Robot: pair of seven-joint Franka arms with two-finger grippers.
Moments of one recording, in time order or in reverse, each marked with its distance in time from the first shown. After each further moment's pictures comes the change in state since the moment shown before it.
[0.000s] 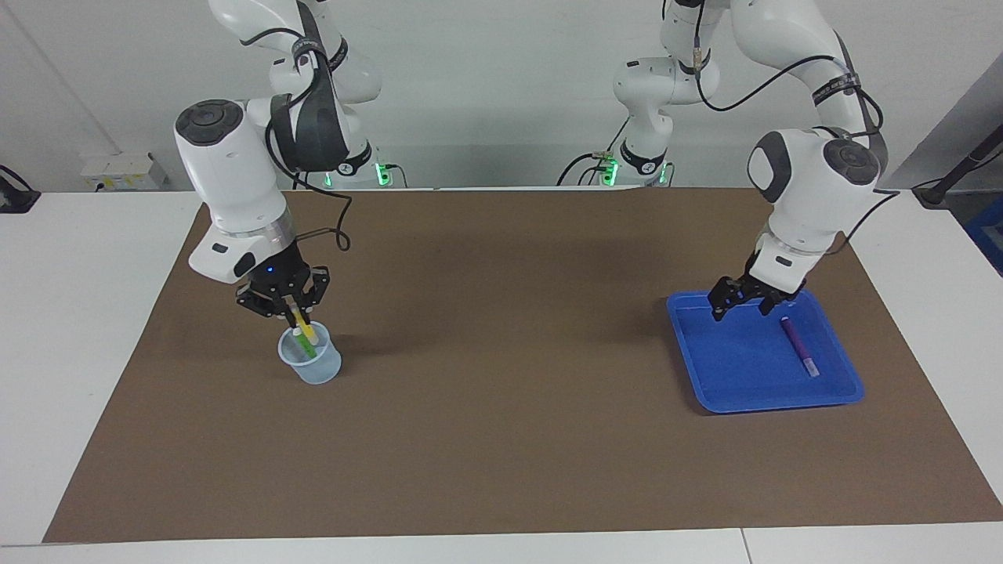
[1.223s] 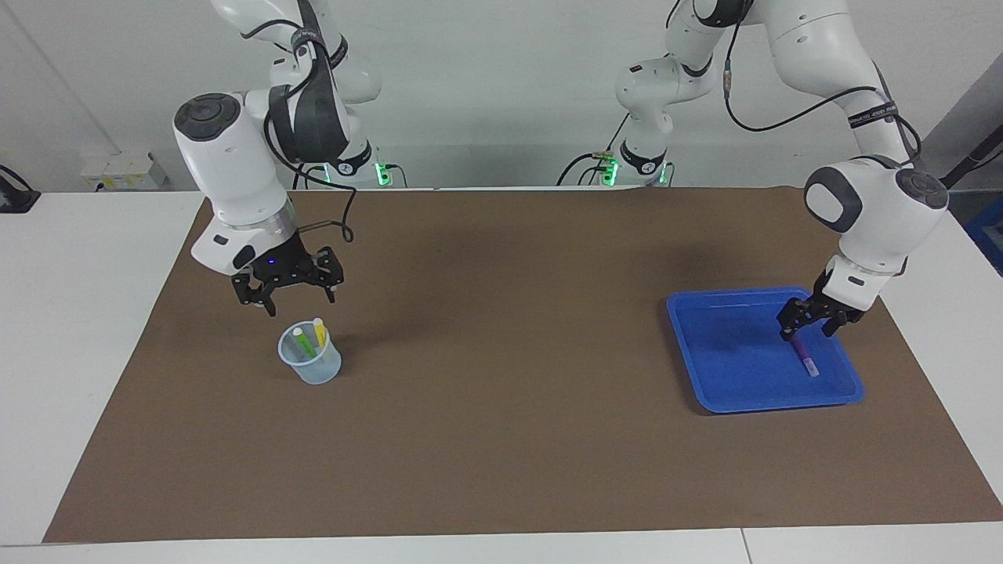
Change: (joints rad) left arm 0.199 0.119 0.000 -0.014 -0.033 0.140 0.200; right arm -0.010 -0.053 0.016 -0.017 0.052 -0.075 0.063
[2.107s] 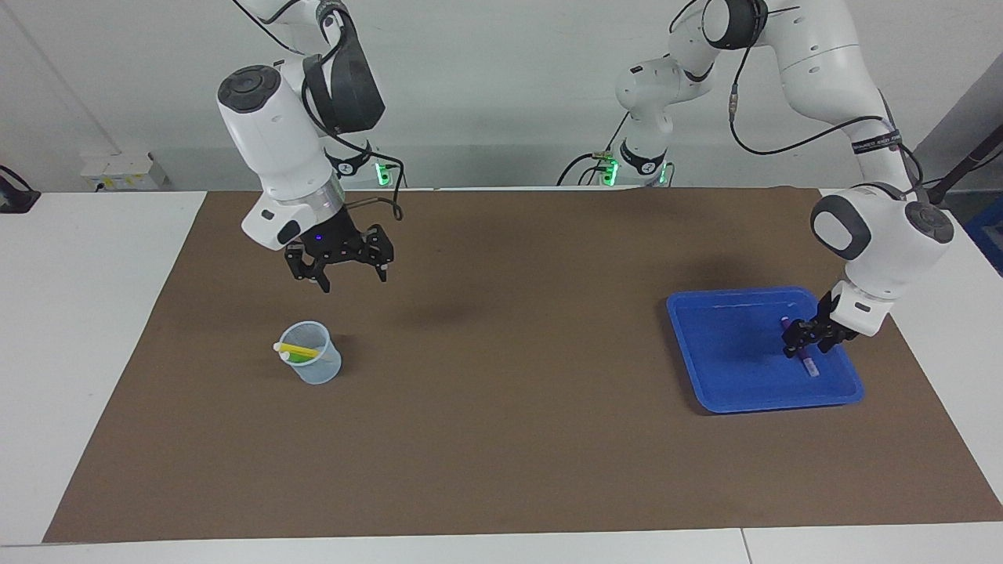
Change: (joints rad) left arm 0.022 0.119 0.000 0.082 -0.016 0.002 -0.001; right arm 0.066 -0.026 0.040 0.002 0.107 -0.024 0.210
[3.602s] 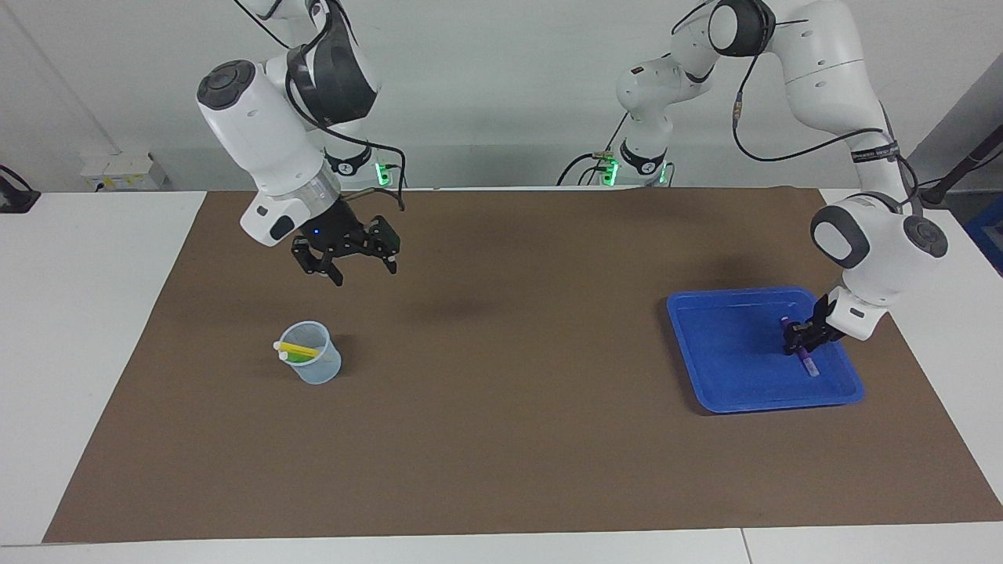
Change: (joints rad) left arm 0.043 0.031 -0.003 -0.033 0.000 0.001 0.050; right arm -0.008 -0.019 -0.012 0.000 0.126 -0.014 0.003
